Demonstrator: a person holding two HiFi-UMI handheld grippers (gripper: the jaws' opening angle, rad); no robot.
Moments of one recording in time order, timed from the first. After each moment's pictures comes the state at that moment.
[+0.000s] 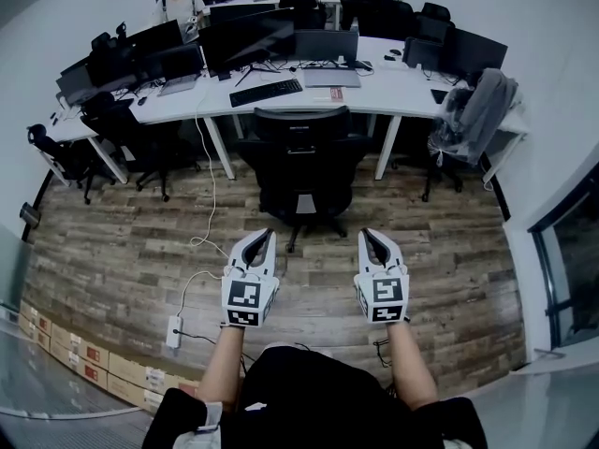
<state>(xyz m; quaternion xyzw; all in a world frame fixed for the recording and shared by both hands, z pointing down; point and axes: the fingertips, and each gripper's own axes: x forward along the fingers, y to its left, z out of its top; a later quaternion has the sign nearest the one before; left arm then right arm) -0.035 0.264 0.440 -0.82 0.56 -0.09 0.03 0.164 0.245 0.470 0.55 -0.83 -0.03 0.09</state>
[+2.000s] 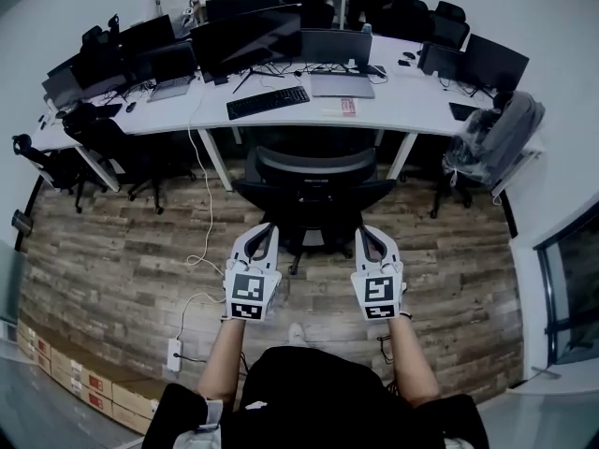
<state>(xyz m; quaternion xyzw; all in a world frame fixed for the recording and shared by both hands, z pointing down) -0.097 0.033 0.463 -0.82 0.56 -0.11 0.03 0.092 0.022 0.485 0.53 -0.83 -0.09 0.15</state>
